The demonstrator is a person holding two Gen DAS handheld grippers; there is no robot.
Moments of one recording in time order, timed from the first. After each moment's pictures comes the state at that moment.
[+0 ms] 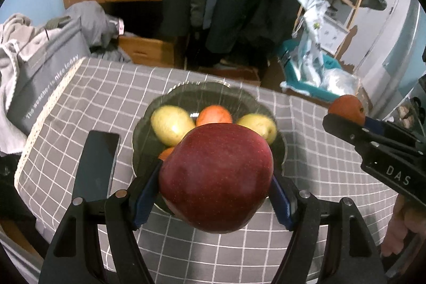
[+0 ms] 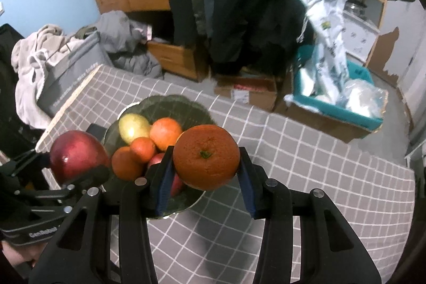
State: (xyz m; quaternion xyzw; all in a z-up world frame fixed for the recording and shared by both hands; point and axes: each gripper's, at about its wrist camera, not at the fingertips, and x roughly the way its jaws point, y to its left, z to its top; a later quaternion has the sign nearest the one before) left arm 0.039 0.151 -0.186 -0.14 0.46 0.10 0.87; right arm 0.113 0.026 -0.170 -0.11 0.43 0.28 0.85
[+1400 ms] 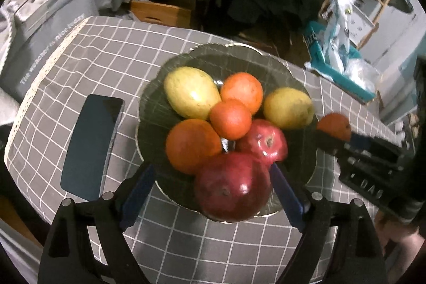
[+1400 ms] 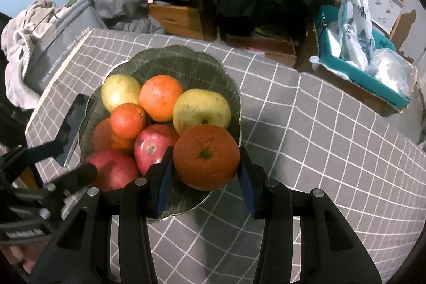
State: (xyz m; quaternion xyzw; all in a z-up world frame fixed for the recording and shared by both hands) left arm 0.047 0.180 -0.230 -0.19 0.51 0.13 0.83; right arm 0.134 0.054 -0.243 -0.12 0.51 0.29 0.80
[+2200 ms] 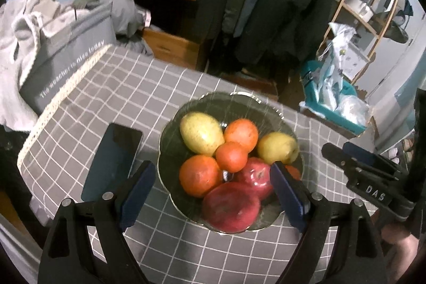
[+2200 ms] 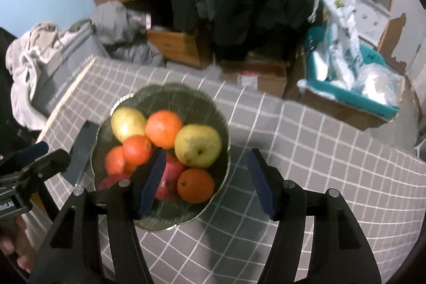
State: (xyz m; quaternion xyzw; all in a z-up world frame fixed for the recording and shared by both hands) left arm 0.028 0.191 -0.173 -0.20 0.43 0.15 0.87; right arm 0.133 0.034 -0.183 -0.09 0.45 0.28 0.84
